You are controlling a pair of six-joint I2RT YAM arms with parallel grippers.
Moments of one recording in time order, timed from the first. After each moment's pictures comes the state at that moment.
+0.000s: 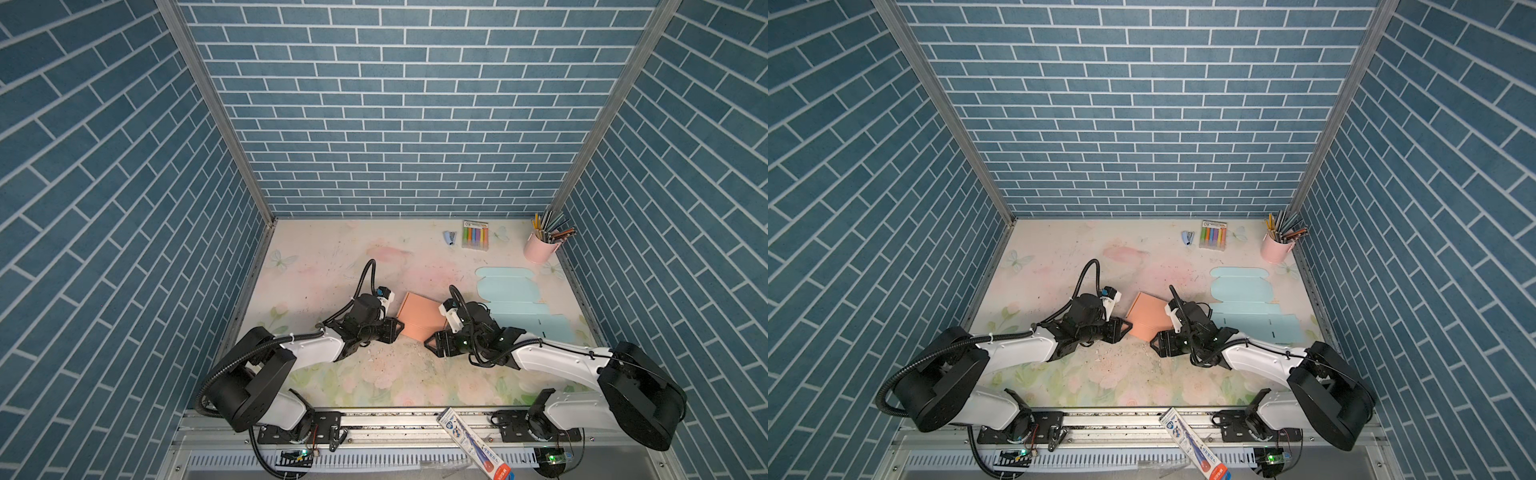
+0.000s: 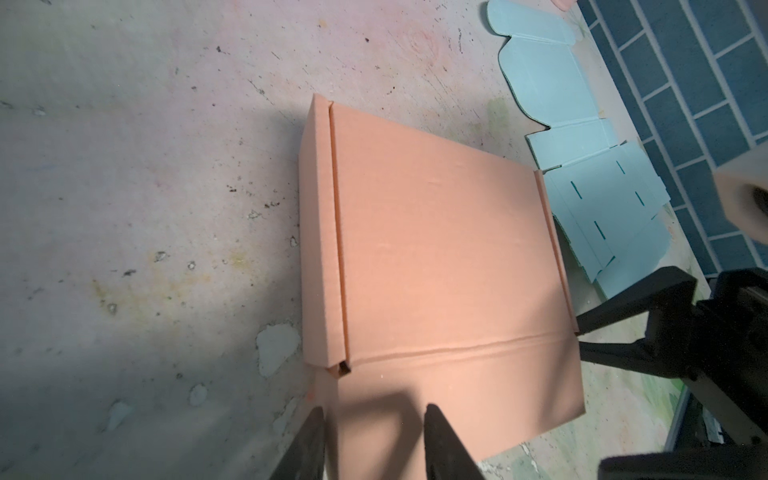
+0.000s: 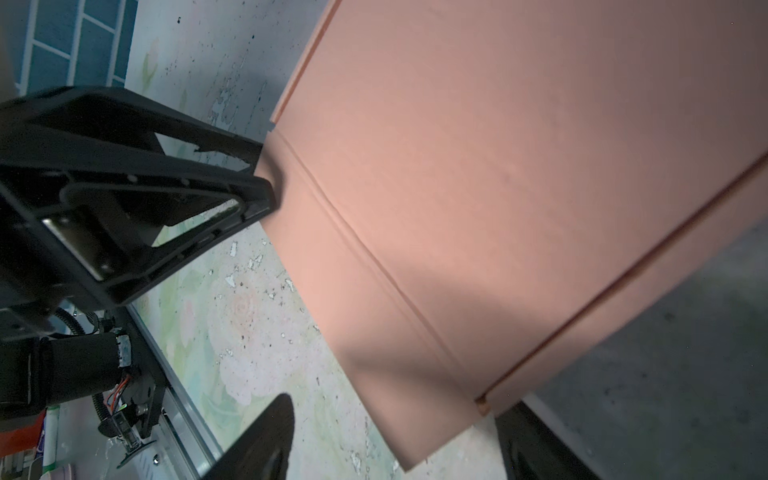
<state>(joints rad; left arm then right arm) -0.67 1.45 0.51 0.22 0.26 -0.46 0.83 1.31 0.50 -0.03 -0.28 0.61</state>
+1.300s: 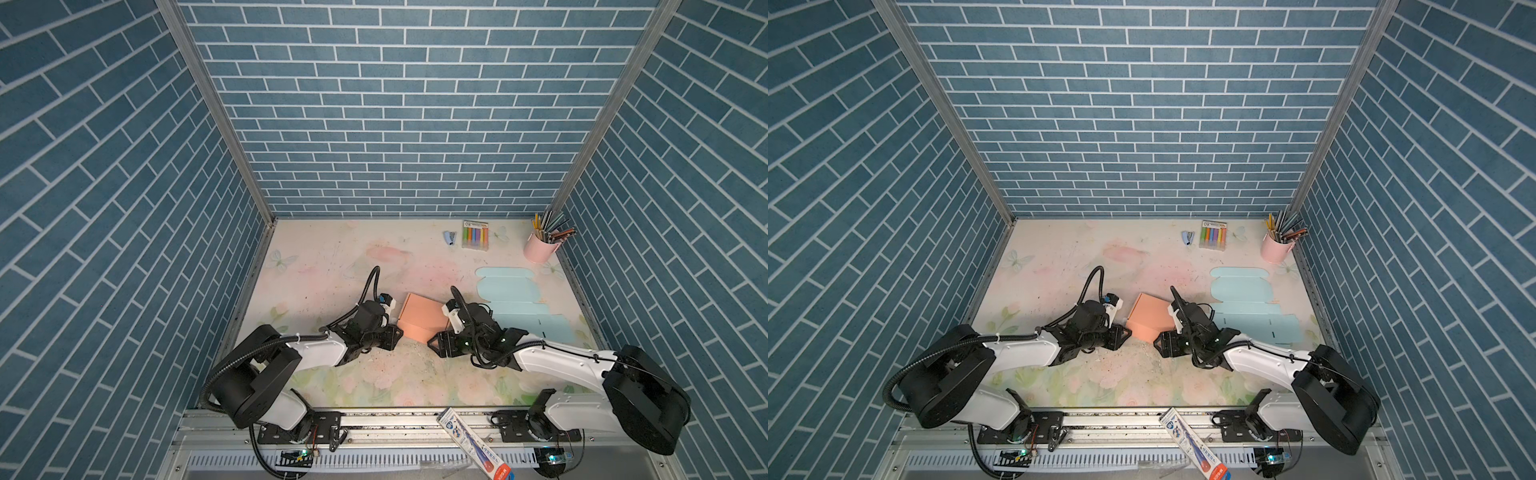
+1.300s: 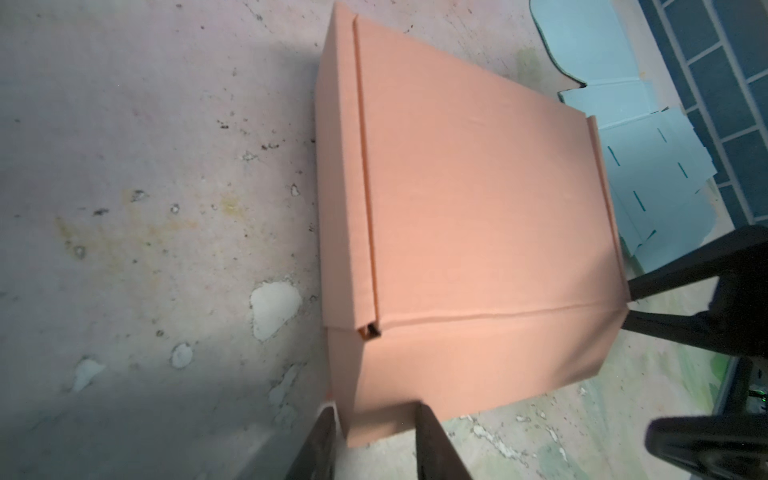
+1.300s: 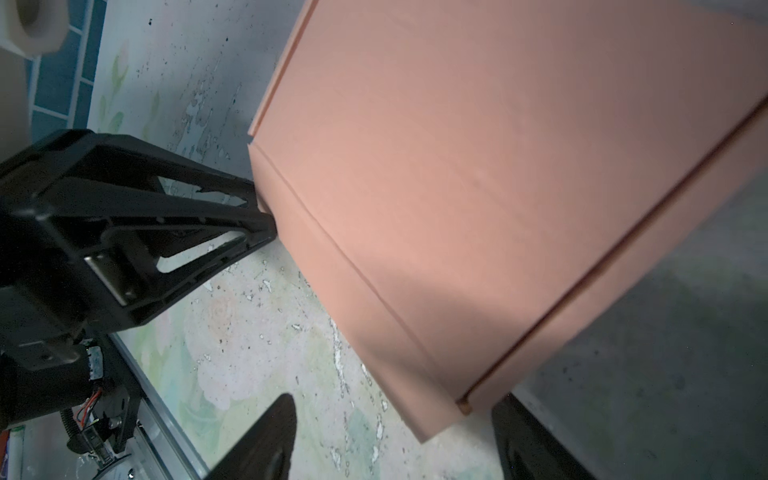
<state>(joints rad) -0.71 1.48 0.48 0.23 0.20 -0.48 0.83 1.28 0.50 -0.07 -0.23 0.60</state>
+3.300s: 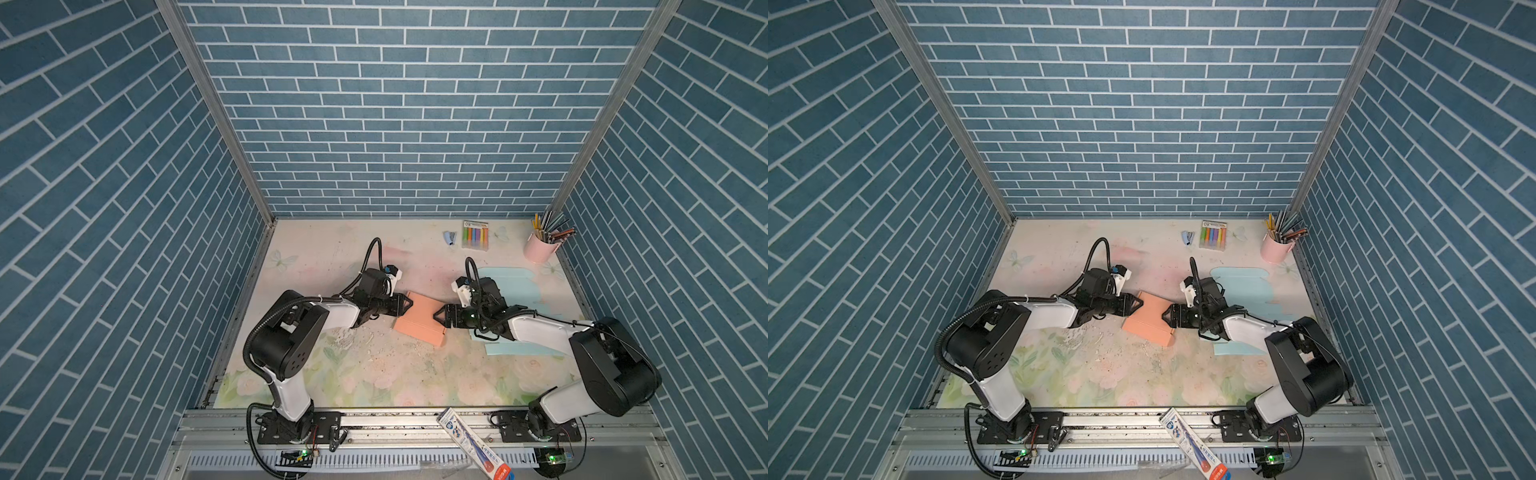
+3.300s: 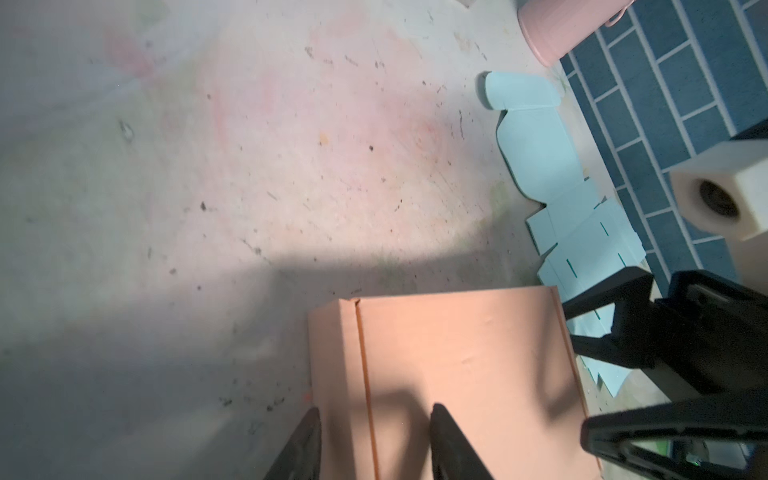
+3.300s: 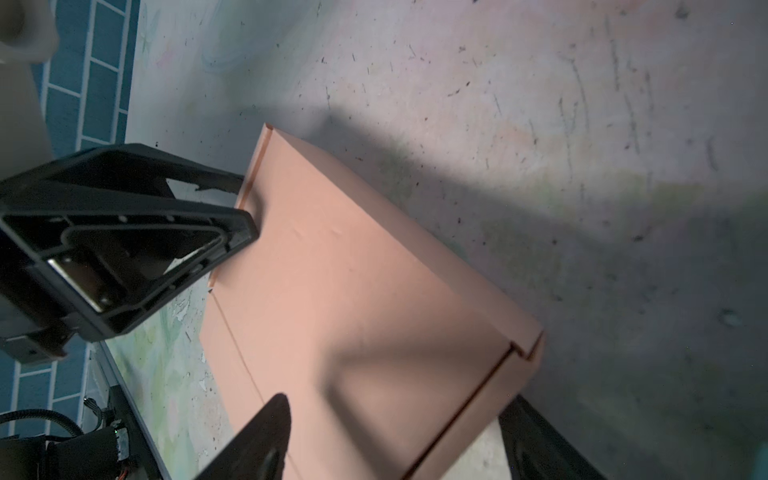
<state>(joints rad) -0.55 1.78 0.79 0.28 0.43 -0.42 0.55 1.51 0.64 0.00 -0.41 0.49</state>
